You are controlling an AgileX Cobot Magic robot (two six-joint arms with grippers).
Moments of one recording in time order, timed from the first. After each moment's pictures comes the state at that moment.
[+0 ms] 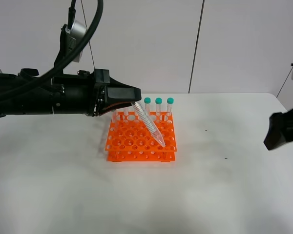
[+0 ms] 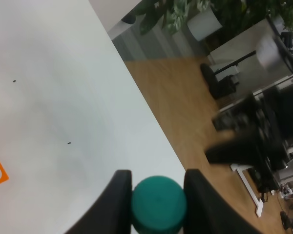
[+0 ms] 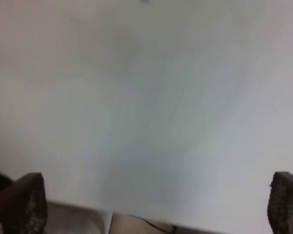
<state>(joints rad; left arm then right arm) -0.40 1.43 -0.79 -1.73 0.63 1.22 0.02 1.24 -1.00 0.07 1.21 -0.14</state>
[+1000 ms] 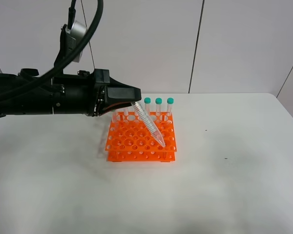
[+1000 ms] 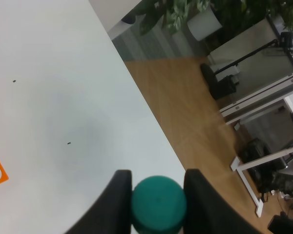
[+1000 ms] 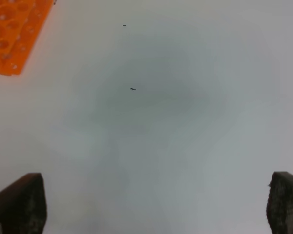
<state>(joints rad) -0.40 1.43 -0.79 -1.73 0.63 1.22 0.02 0.24 -0.50 0.06 1.02 -0.11</state>
